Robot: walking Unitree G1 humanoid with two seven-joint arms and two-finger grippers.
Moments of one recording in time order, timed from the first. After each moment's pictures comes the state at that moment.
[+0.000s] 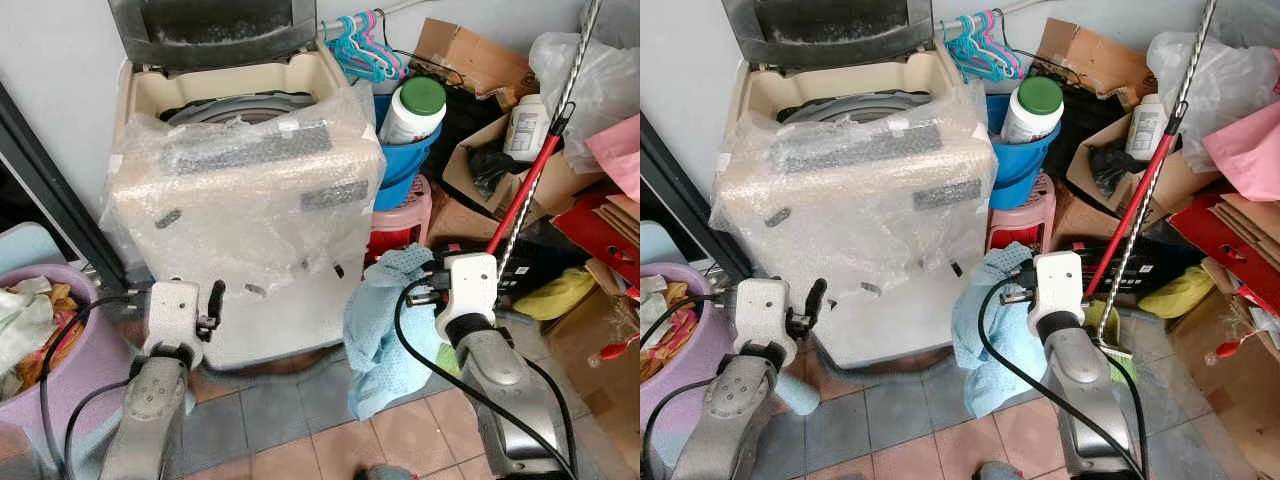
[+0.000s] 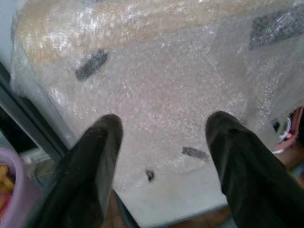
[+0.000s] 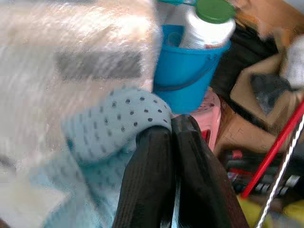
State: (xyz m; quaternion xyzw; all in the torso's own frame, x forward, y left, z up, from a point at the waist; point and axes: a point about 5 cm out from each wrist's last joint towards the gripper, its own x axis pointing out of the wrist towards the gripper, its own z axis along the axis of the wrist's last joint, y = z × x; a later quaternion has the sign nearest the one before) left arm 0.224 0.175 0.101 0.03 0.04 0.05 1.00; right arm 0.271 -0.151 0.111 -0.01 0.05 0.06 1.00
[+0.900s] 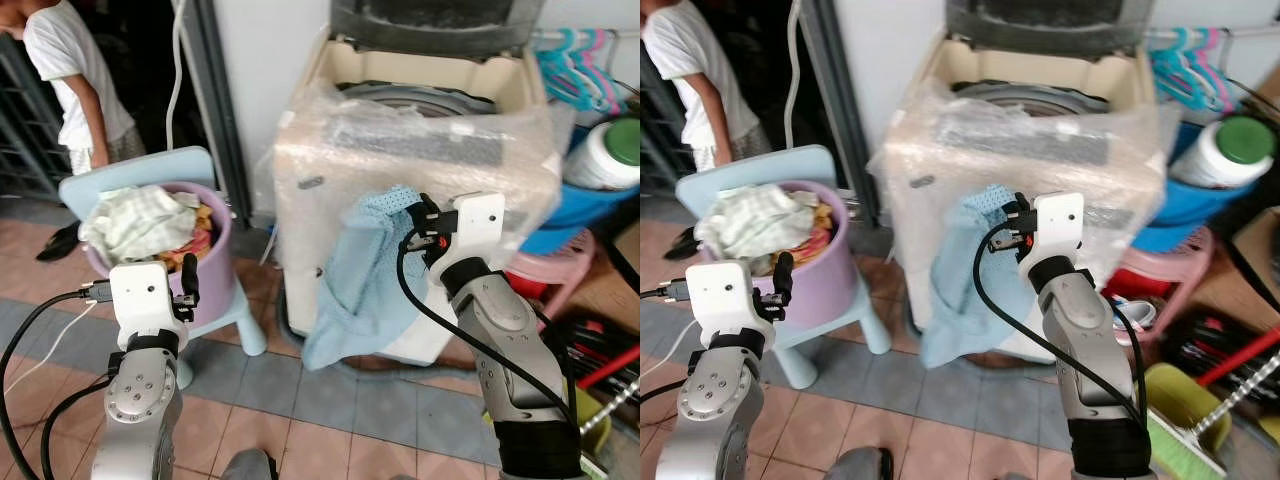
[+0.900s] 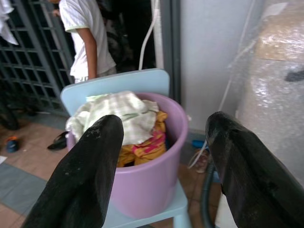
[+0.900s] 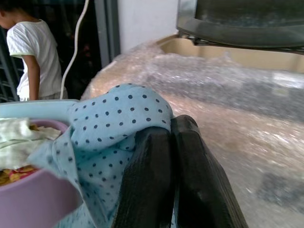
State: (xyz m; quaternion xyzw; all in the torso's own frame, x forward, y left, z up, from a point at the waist) left arm 0.224 0.178 0.125 0.04 0.03 0.10 0.99; right arm 0.291 -0.141 0.162 0.00 -0.04 0.14 0.99
